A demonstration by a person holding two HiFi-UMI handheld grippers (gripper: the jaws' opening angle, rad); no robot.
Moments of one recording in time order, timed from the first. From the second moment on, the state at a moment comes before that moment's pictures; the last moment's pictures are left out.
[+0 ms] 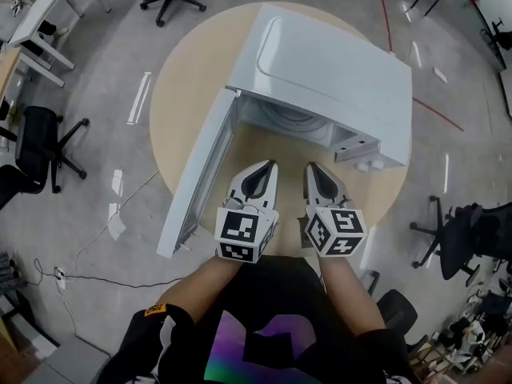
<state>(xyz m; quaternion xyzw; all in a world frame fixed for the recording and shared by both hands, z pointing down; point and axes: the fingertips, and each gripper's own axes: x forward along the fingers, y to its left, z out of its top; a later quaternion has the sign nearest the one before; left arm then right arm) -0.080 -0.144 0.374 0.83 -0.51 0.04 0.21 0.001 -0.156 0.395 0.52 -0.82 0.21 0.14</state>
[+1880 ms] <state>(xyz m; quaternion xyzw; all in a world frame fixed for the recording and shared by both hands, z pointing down) -0.062 -0.245 0.505 0.74 -0.51 0.03 0.43 0.029 -0.247 0.492 0.52 -0.78 0.33 0.11</state>
